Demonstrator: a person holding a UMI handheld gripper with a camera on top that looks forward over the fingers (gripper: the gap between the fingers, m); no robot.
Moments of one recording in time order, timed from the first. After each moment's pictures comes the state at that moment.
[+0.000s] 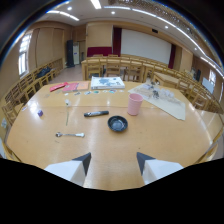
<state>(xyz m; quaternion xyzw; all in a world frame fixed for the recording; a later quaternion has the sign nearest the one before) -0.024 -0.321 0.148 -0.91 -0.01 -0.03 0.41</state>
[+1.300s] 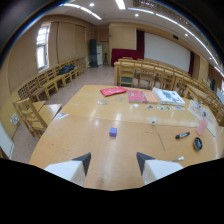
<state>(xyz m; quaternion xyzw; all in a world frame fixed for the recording) -0.445 -0.238 0.150 -0.91 -0.09 0.03 0.41</state>
